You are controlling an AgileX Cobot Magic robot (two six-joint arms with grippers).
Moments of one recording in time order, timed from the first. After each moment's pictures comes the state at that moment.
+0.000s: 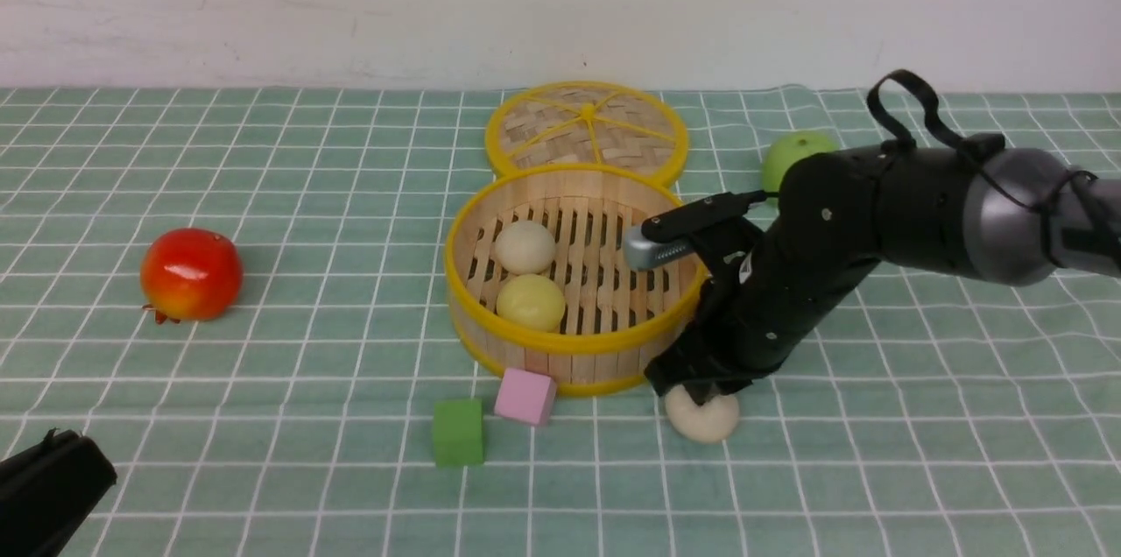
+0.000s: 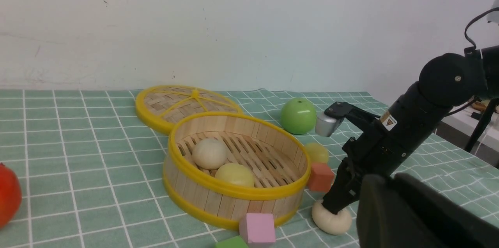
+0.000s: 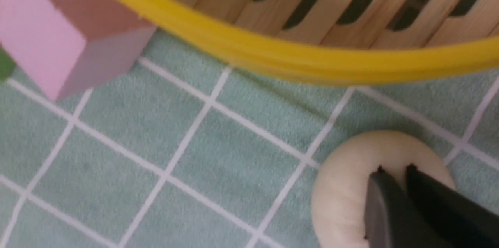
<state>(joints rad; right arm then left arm) 0.46 1.93 -1.34 0.21 0.69 -0.15 -0.35 0.15 -0.26 -0.72 0.19 0.45</state>
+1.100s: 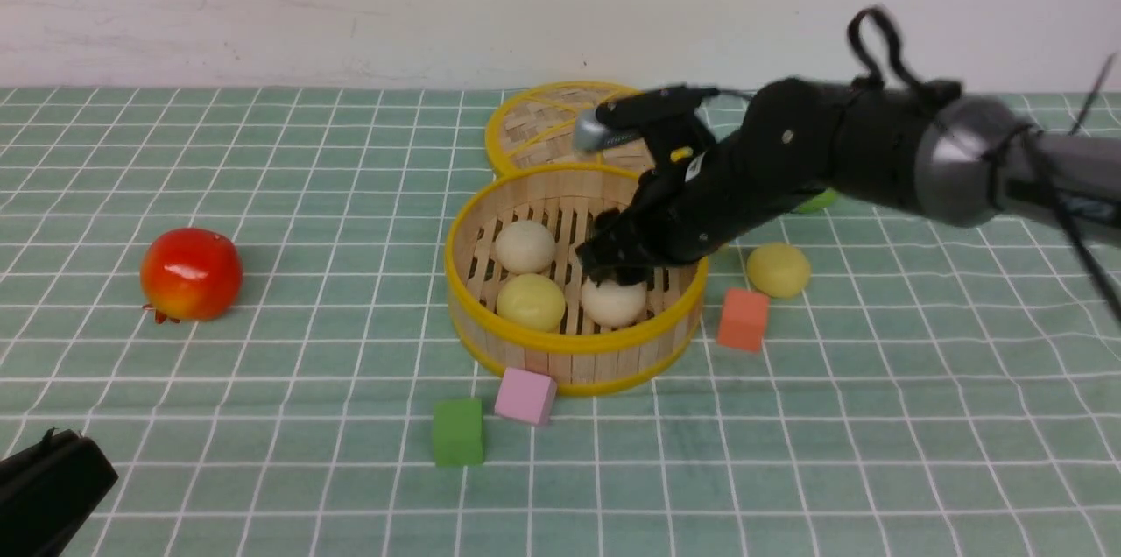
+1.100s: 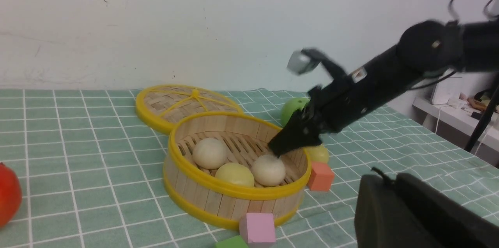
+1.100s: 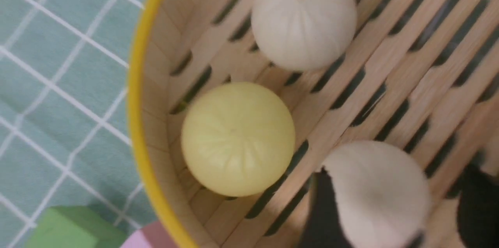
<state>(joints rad) 0.46 1.97 -1.58 0.34 0.53 -0.26 -0.35 0.15 -0.26 -0.72 0.19 0.45</state>
